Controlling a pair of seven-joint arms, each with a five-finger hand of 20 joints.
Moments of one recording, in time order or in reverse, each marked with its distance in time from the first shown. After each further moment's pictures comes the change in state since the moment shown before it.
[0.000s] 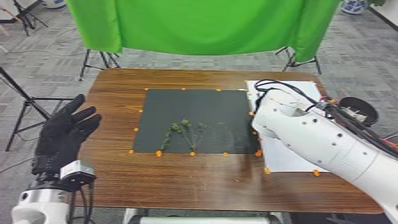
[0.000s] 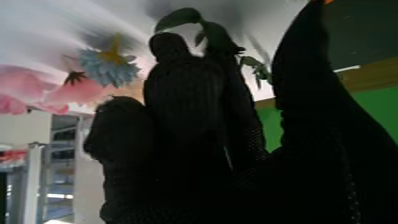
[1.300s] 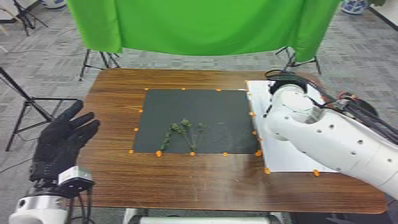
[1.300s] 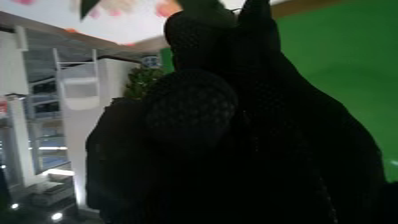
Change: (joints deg) left arm 3.5 0.3 -1.0 -0.6 -1.2 0.2 1.6; right arm 2.3 7.2 -2.9 -8.3 -8.7 7.5 -1.8
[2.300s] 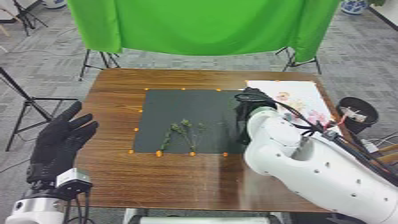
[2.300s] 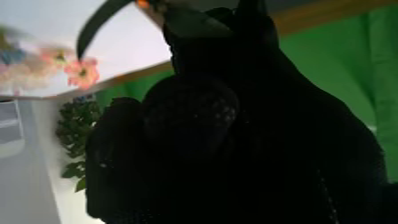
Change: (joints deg) left arm 2.3 1.6 -1.3 -0.6 -0.6 0.9 1.0; right arm -13.9 -3.1 6.3 -16.6 -4.5 -3.8 -2.4
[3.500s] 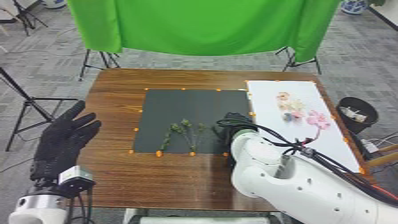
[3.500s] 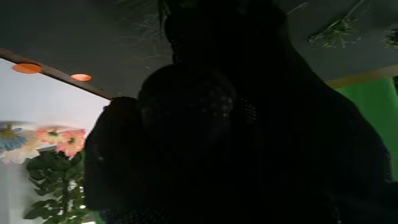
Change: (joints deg) left arm -2.3 -3.4 0.2 0.1 3.1 -1.0 -4.8; right arm -3.2 -3.3 -4.5 0.5 1.4 -3.0 -0.4
